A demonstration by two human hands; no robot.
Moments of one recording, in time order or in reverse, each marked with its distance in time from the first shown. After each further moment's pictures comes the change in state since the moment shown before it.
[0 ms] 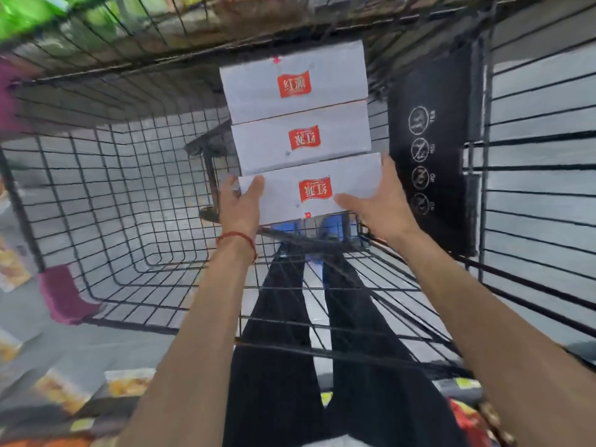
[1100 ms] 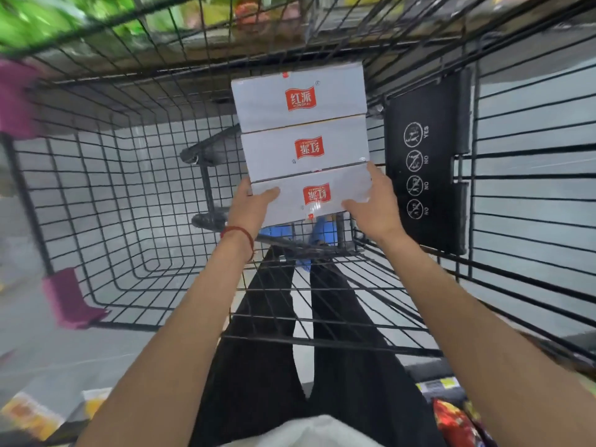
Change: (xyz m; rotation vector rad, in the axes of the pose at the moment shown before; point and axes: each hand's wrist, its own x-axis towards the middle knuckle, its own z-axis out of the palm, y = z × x) left_hand 0.002 0.017 -0.019 0.208 -0.250 0.029; right_hand -0.007 -0.017 0.021 -0.234 0.120 -0.038
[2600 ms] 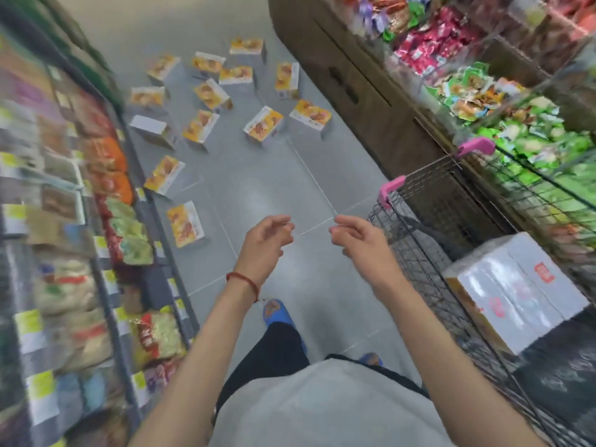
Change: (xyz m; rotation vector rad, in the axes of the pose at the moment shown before) left_hand -0.421 -0.310 -0.186 -0.869 0.772 0.290; right_hand -0.426 -0.071 0.175 -0.275 -0.953 -0.598
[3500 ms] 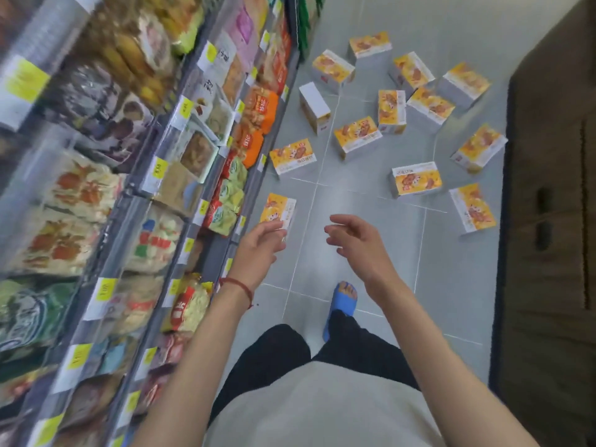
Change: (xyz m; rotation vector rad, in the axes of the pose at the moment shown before) left_hand 0.204 0.053 -0.279 -0.431 0.643 -0.232; right_hand 0.280 -0.181 0.341 -0.419 -0.649 0.014
